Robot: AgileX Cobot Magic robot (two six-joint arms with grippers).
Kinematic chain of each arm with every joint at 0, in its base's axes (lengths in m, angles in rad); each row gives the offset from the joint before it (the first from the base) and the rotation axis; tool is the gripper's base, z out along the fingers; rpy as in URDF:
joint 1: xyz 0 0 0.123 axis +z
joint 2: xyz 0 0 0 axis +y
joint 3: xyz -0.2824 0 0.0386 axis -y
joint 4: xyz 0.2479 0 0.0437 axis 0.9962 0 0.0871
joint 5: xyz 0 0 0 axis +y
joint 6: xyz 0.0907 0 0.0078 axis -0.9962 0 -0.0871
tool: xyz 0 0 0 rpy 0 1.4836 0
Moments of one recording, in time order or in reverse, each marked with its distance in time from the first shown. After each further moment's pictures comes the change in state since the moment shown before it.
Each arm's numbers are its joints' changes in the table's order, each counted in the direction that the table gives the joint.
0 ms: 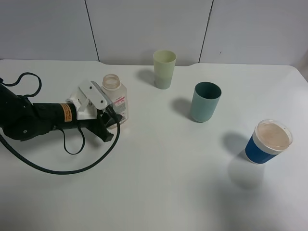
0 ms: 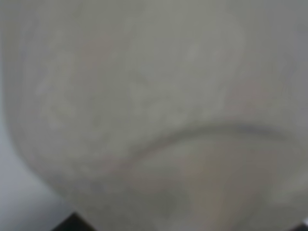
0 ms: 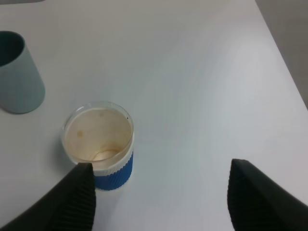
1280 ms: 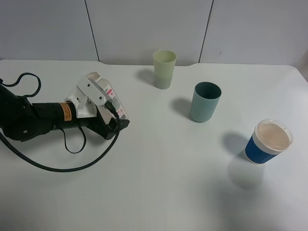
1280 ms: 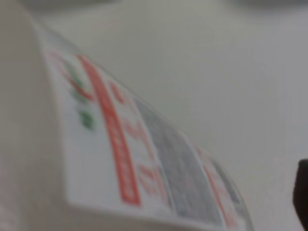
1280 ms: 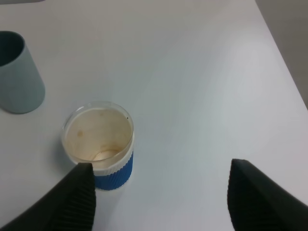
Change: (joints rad) left arm 0.000 0.000 -0.004 -0.025 -0.026 0.038; right arm 0.000 0.000 0.000 0.000 0.000 0.000
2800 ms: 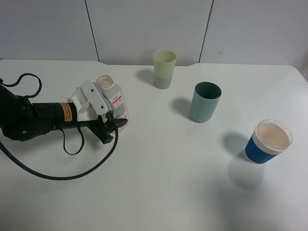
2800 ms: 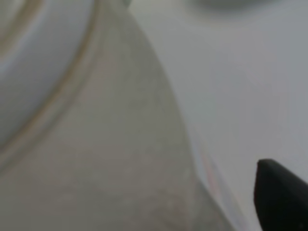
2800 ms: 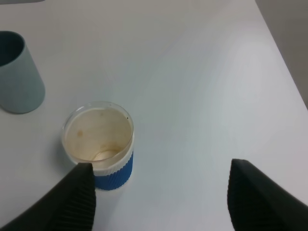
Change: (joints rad) left arm 0.000 0.000 0.000 0.048 -0.031 -0.153; right arm 0.000 0.000 0.000 0.000 0.000 0.000
